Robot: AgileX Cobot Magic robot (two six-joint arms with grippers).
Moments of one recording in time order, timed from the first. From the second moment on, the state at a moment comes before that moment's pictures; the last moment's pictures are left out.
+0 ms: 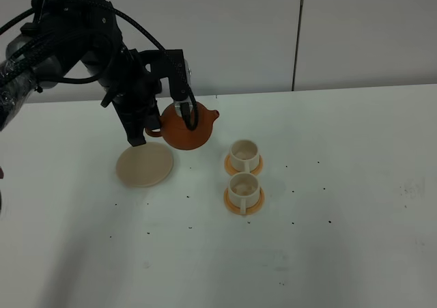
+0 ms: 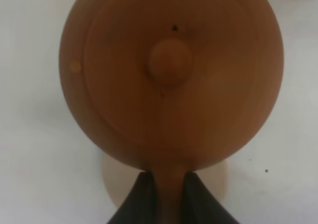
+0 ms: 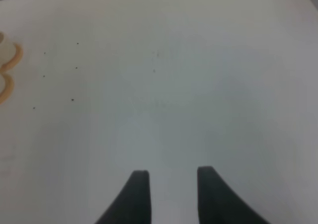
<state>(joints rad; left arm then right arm) -0.29 2.21 -2.06 -0.04 1.12 1.19 0.02 -0.01 -0.49 0.04 1.07 0.10</state>
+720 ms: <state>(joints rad) -0.36 2.42 -2.35 0.02 1.19 1.19 0.02 -0.01 -0.49 0.04 1.07 0.10</state>
